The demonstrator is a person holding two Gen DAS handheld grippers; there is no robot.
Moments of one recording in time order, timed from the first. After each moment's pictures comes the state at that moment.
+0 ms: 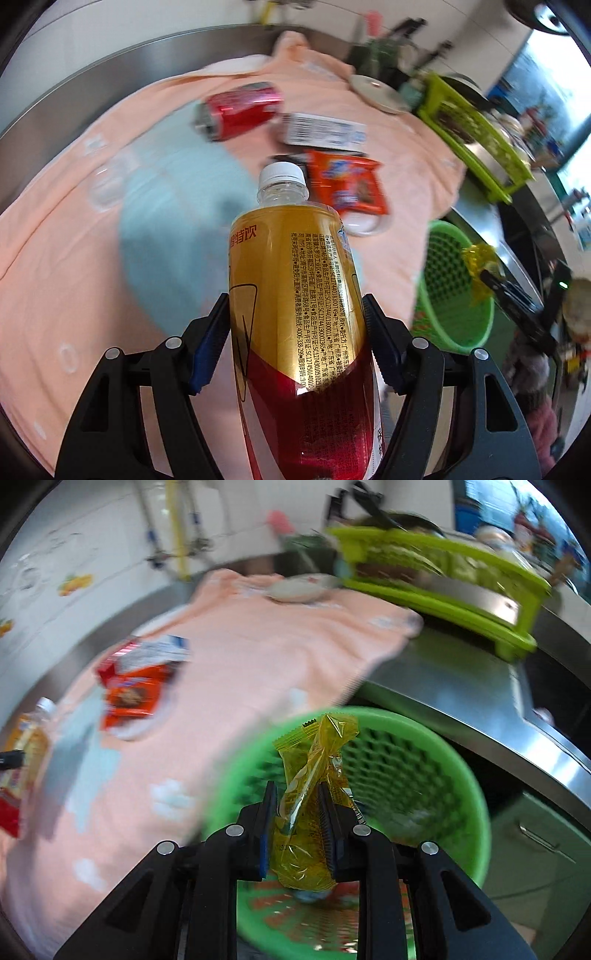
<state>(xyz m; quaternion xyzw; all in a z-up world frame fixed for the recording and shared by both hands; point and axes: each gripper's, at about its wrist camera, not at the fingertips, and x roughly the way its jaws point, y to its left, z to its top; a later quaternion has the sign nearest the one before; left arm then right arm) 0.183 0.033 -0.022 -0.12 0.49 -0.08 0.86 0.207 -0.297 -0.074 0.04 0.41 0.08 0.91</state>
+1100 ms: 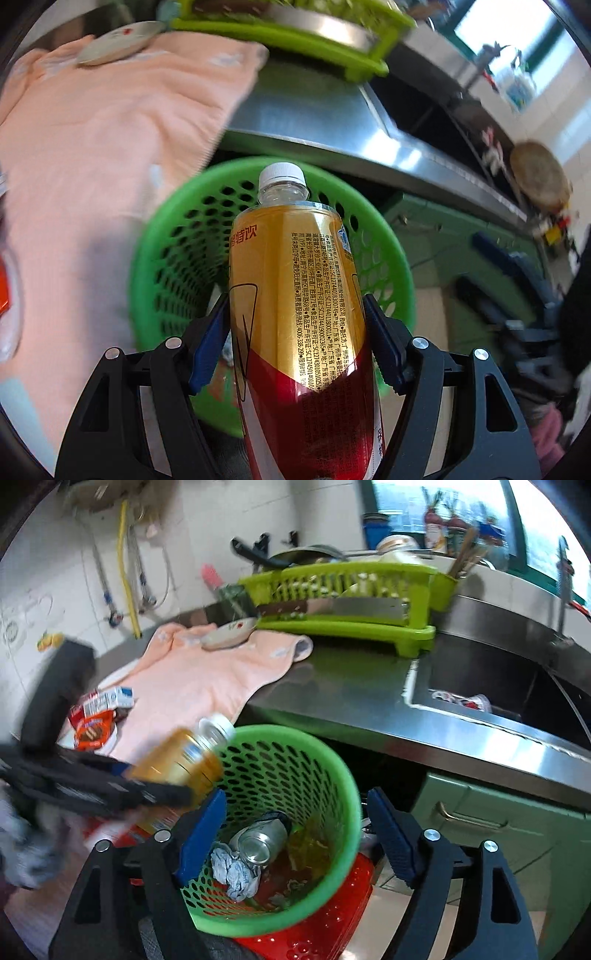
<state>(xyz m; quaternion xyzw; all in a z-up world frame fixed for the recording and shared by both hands) 0.264 -0.290 -0.093 0.03 0.54 -0.33 0.78 0.131 -0.411 -0.064 0.10 0.33 0.01 0.94</state>
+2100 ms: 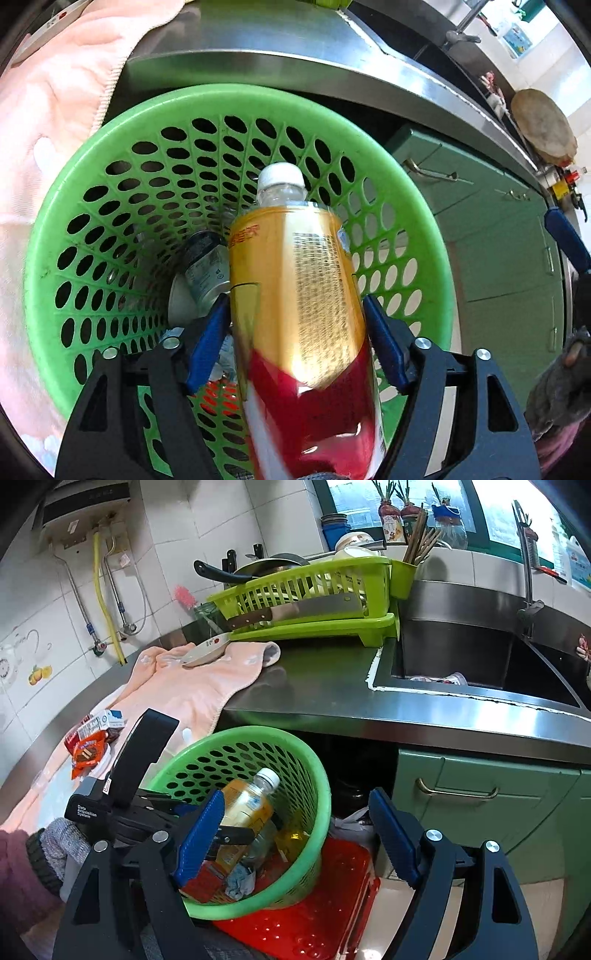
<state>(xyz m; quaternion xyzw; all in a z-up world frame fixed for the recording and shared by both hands) 0.273 -0.346 -0.164 0.08 0.58 -0.35 0.73 0.104 -0.433 -0.073 0.15 0.31 -0.02 0.94</state>
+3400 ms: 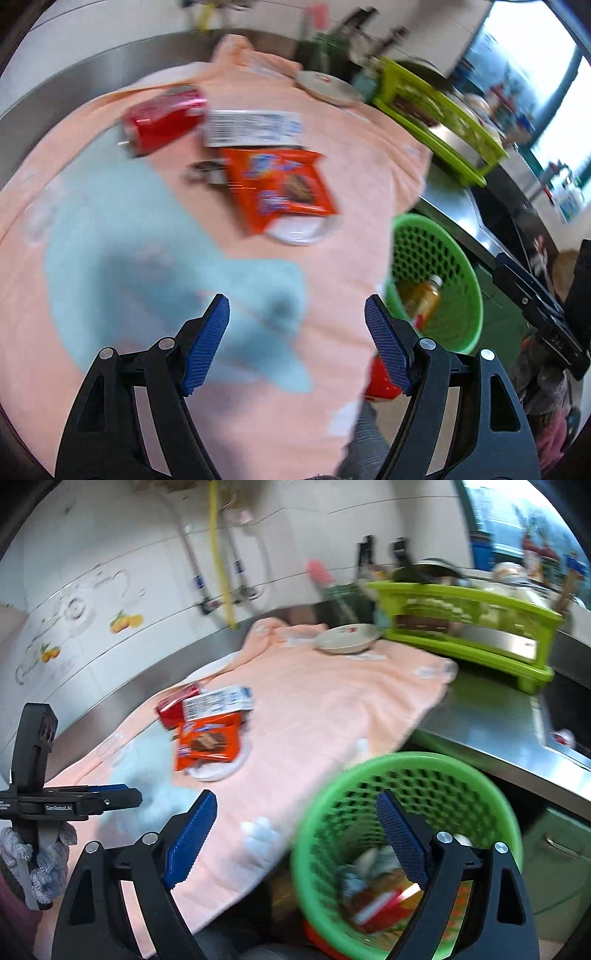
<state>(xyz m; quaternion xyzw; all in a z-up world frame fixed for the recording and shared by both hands) 0.197 0.003 -0.043 -0.11 0.46 -0.13 0.87 0.177 -0.237 -0.026 0.08 0.32 0.16 0.93</state>
